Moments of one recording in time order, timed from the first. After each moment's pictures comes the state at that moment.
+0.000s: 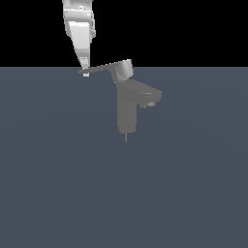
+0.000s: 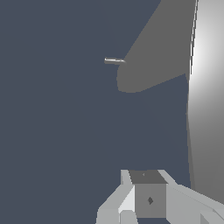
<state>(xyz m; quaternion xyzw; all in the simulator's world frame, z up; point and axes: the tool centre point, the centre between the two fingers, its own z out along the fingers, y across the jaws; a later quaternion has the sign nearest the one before) 0.042 0.126 0.264 0.79 -0.61 -0.06 0.08</state>
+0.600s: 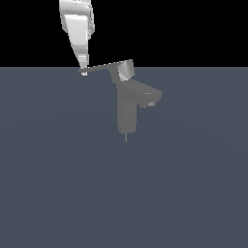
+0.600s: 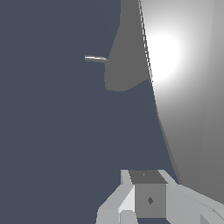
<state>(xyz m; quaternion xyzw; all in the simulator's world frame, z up) 0.012 0.121 0.270 0.79 -0.61 -0.06 0.08</state>
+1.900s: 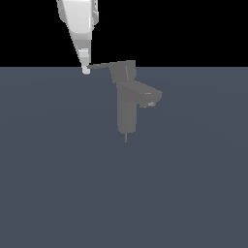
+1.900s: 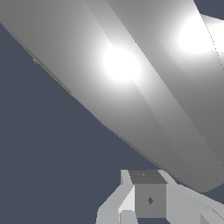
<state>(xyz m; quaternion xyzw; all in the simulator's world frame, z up) -0.054 0.097 0.279 0.79 -0.61 -0.06 0.08</state>
